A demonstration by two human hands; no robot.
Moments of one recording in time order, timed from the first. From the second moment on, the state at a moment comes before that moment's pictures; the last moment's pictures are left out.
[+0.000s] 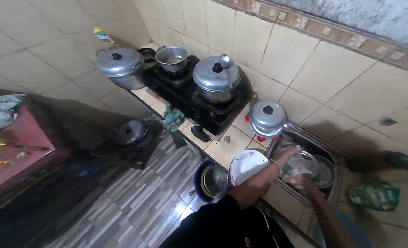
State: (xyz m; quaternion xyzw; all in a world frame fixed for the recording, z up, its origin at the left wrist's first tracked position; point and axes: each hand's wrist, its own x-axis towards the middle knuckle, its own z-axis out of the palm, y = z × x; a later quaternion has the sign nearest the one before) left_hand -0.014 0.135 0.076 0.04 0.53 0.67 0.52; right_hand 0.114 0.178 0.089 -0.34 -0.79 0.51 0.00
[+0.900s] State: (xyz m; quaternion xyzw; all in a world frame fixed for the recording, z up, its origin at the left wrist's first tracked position) left_hand -0.009 0.165 0.069 0.01 0.40 0.70 0.59; right_hand 0.098 0.169 0.110 -0.46 -0.66 0.57 0.17
